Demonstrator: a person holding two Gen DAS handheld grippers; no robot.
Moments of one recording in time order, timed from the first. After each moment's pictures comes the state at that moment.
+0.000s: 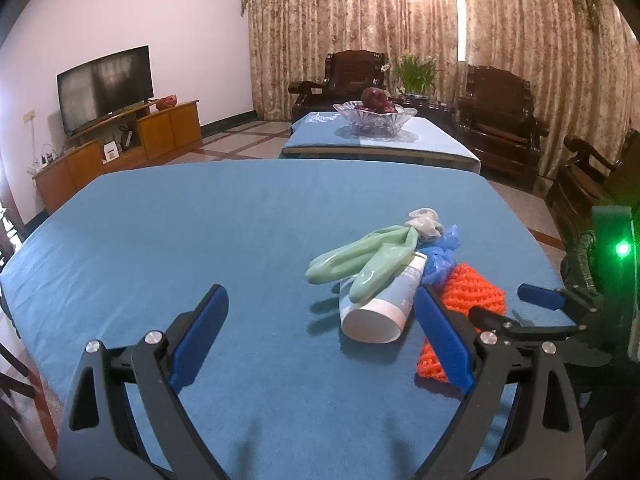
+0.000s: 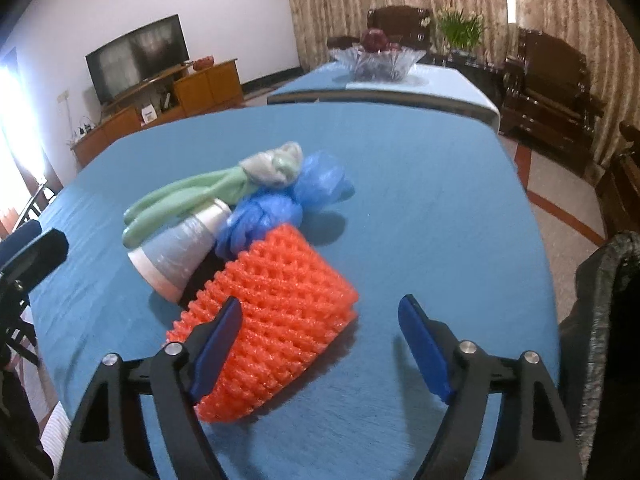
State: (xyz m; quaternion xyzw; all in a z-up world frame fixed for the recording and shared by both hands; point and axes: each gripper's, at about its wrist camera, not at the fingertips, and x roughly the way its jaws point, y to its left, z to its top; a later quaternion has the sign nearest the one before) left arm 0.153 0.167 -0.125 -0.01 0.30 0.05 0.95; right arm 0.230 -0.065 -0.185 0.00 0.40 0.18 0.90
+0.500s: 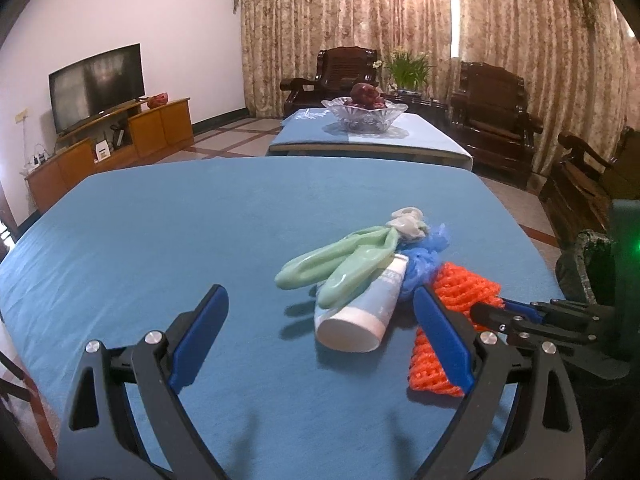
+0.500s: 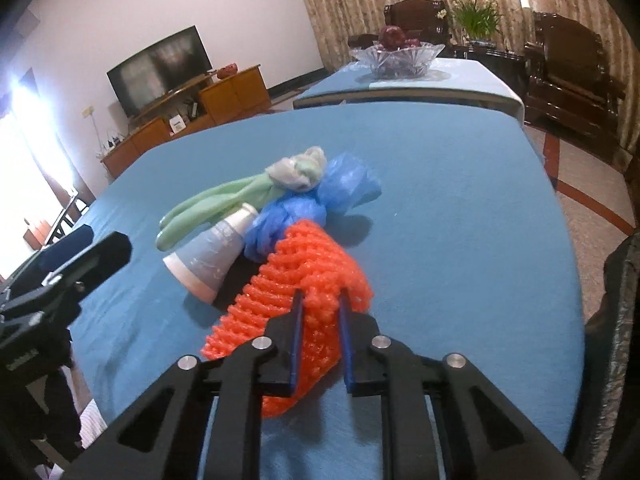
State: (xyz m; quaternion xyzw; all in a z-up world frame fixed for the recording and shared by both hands) left arm 0.171 0.148 -0.133 -0.01 0.30 0.04 0.95; right arm 0.221 -0.076 -0.176 0.04 0.39 0.23 0.89
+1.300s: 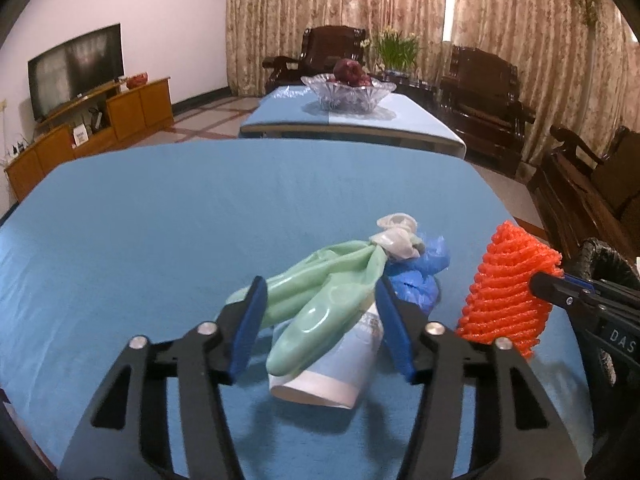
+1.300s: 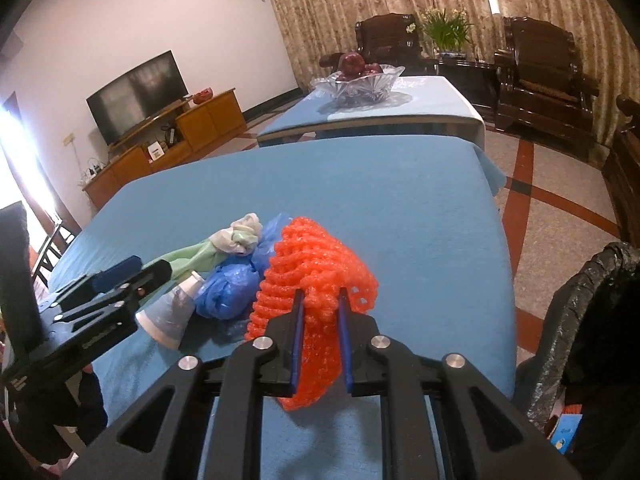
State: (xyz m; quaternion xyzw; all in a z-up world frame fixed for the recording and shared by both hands) left arm 0.236 0.137 -0.156 -0.03 0.35 0.01 0.94; right arm 0.249 -0.121 -0.154 0.06 0.37 0.19 0.91
